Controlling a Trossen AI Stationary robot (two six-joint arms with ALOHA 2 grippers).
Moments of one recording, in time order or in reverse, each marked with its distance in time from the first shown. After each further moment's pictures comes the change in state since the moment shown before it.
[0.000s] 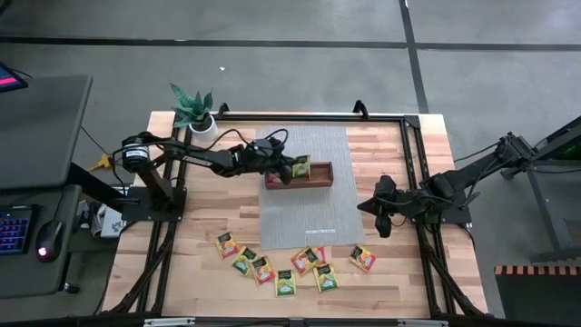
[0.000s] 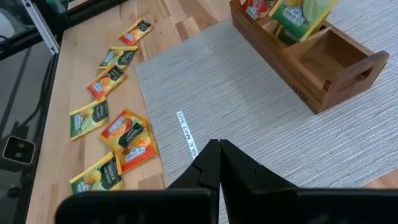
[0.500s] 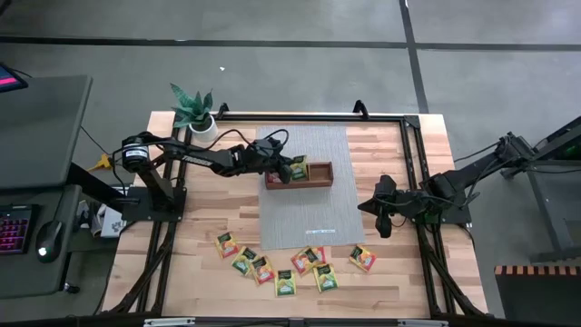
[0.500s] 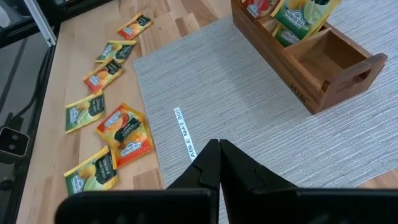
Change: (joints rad) left arm 0.006 0.000 -0.001 -0.056 -0.034 -0.030; right arm 0.000 0.000 0.000 -0.013 -0.002 -0.029
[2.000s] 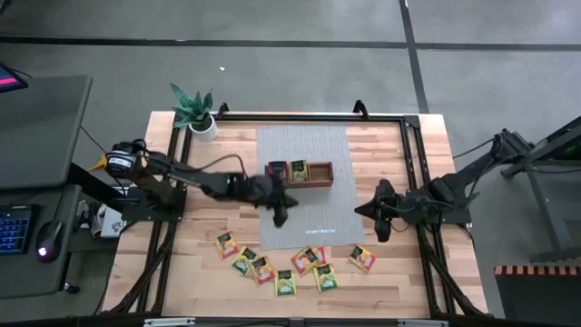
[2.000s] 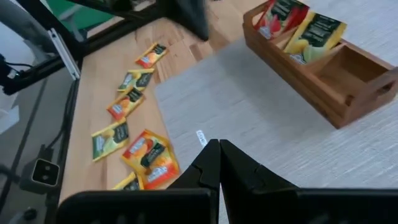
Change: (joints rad) left arm -0.343 -0.106 0.048 -0.158 0.029 -0.030; right arm 0.088 0.045 0.009 0.113 0.101 0.097
